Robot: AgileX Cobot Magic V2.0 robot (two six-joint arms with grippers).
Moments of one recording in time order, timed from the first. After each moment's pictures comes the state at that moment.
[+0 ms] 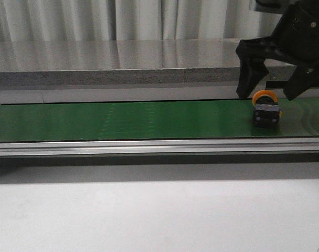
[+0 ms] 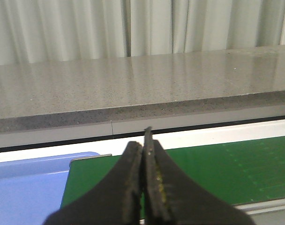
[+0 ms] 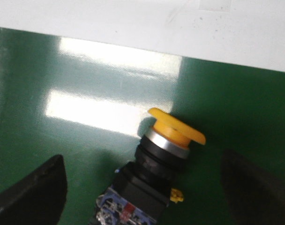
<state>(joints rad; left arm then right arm) -0.08 0.22 -0.26 -0.48 0.15 0.49 0.19 1.71 -1.21 0.16 0.61 -0.07</state>
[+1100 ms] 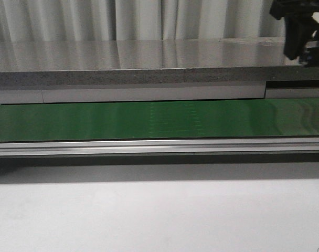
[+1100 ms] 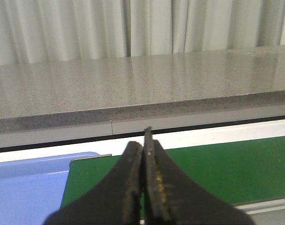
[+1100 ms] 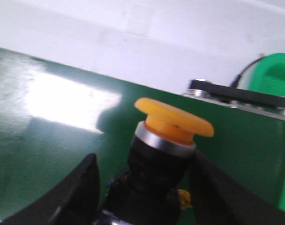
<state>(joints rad) -0.08 0.22 -0.26 -0.48 0.15 0.49 0.11 1.67 -1.45 -0.09 0.89 -0.07</state>
